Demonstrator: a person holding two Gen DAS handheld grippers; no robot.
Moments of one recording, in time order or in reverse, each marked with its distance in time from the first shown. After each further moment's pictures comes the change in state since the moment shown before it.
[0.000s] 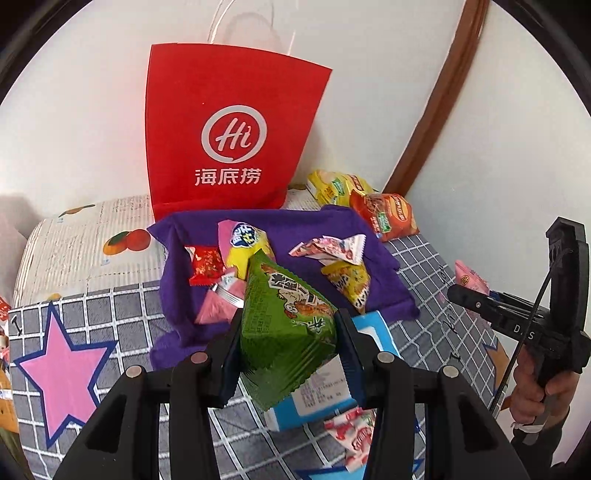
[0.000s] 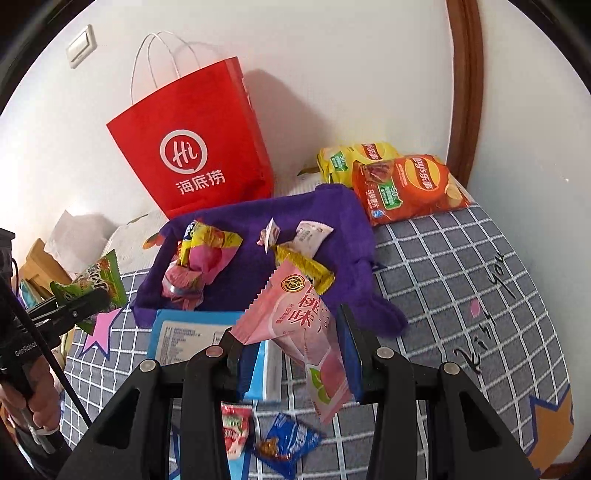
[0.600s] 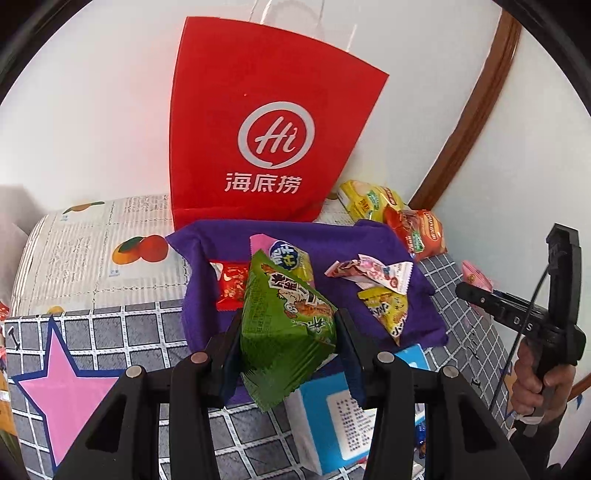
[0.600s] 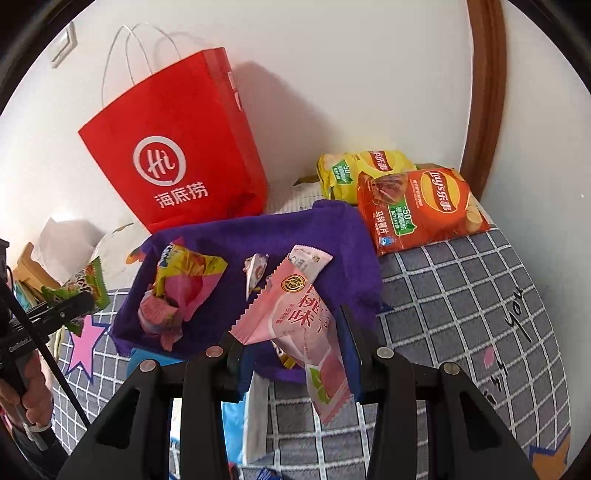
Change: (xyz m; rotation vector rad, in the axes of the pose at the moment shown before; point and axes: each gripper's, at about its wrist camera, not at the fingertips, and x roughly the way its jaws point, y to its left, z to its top) left arm 0.032 0.041 0.025 -0.060 0.003 0.032; right arm 0.054 -0.009 0.041 -0.022 0.014 0.002
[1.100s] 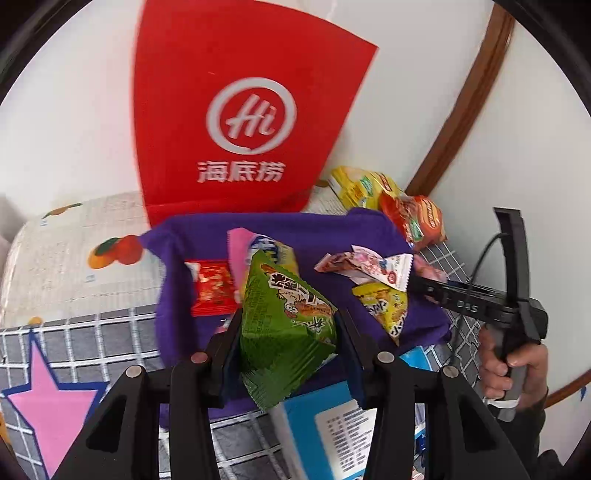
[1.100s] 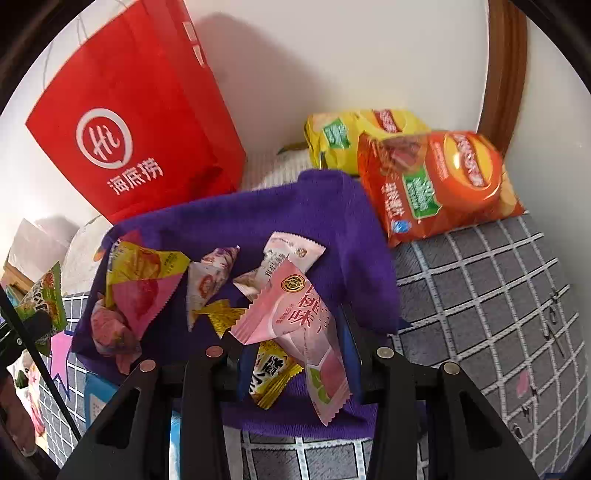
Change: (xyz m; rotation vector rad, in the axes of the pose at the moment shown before) left arm 0.031 -0.018 0.004 0.047 0.044 -0.022; right arm 0.085 -0.018 0.011 0.030 0.108 0.001
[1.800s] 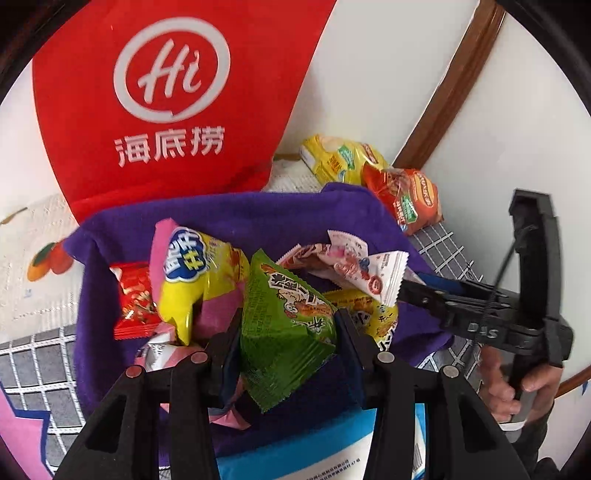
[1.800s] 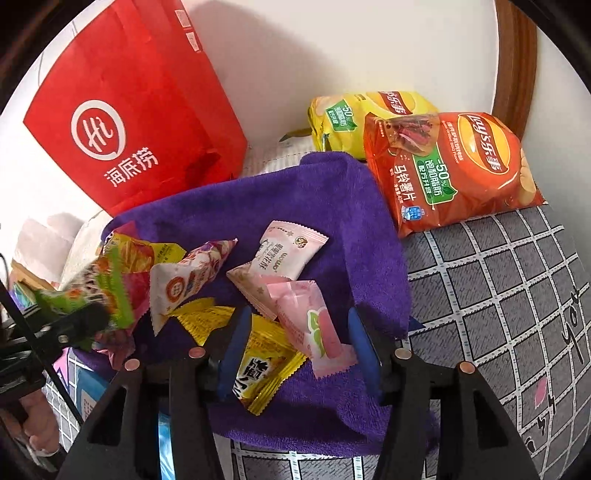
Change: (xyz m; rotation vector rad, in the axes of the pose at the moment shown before) left arm 0.068 -0.032 0.009 0.036 0.085 -0.040; right arm 0.016 -0.008 -0.002 -0.006 0.024 0.059
